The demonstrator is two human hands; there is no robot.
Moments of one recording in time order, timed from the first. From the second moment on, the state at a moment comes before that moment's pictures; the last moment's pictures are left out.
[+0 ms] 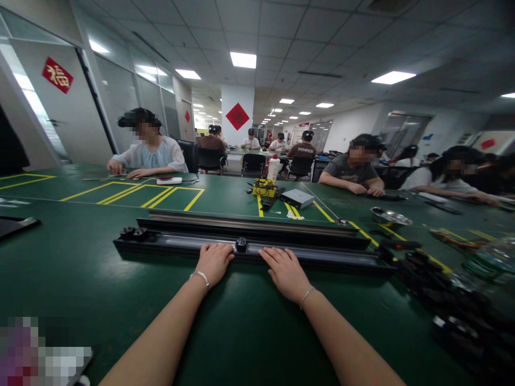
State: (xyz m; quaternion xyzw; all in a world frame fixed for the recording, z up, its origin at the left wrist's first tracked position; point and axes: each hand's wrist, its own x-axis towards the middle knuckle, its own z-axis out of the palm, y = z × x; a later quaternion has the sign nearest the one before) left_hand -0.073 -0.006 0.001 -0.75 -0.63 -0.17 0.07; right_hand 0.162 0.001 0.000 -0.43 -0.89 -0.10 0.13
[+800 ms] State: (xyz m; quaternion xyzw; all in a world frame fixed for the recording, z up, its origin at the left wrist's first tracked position) left_hand -0.072 -0.006 0.004 -0.76 -0.63 -0.15 0.06; right_hand 0.159 -0.001 0.007 -0.44 -0.88 -0.03 0.18
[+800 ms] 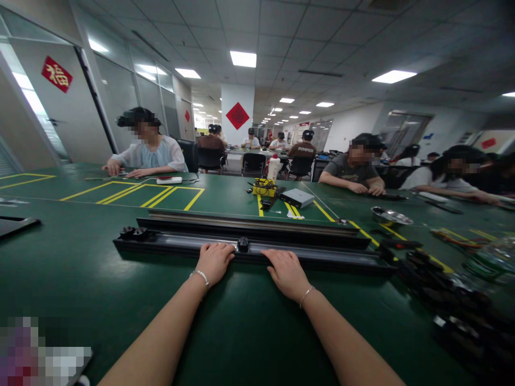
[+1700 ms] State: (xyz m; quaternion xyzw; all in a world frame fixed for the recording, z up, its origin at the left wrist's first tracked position) left_hand -0.070 -0.005 0.007 -0.76 -0.64 -0.13 0.04; right_hand 0.160 0.000 0.005 -0.45 -0.87 -0.05 0.17
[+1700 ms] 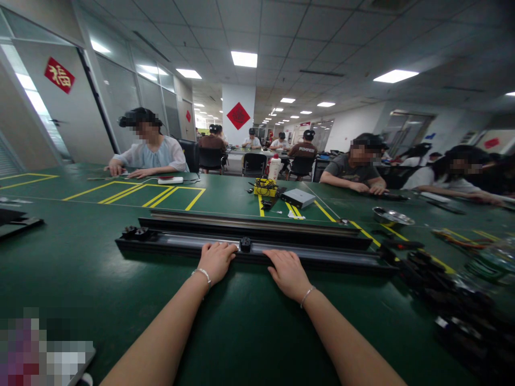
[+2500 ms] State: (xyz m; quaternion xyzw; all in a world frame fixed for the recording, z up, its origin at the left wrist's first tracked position) left_hand -0.070 -0.003 0.006 -0.76 -0.64 -0.13 0.04; right_hand 0.160 0.001 0.005 -0.45 -0.87 -0.04 0.18
